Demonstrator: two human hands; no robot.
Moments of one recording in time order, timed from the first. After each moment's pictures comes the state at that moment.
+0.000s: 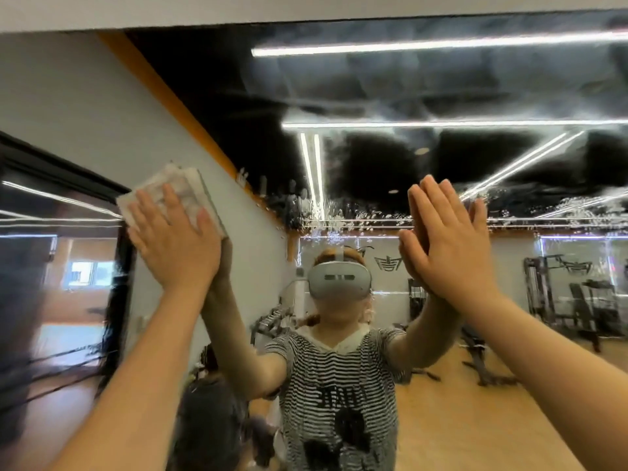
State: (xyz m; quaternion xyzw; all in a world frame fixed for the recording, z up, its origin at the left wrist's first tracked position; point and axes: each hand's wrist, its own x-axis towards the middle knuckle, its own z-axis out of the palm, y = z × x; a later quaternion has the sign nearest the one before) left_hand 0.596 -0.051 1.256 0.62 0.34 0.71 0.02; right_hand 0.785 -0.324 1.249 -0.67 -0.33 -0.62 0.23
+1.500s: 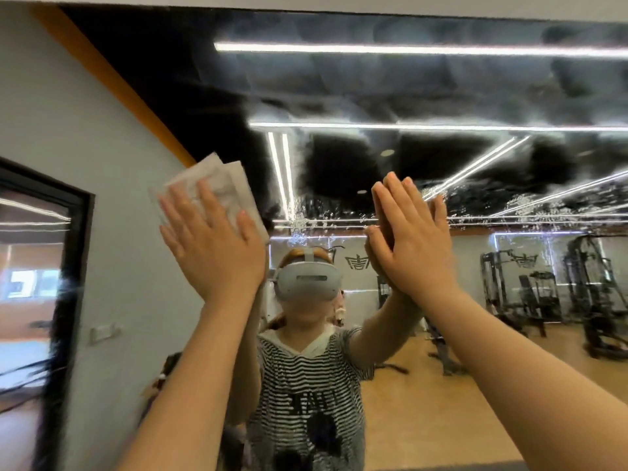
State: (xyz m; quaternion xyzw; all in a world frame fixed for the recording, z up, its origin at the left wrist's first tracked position) left_hand 0.651 -0.136 1.248 0.66 0.29 0.70 0.01; right_hand 0.784 -0.324 1.249 -0.66 -0.34 -0.62 0.25
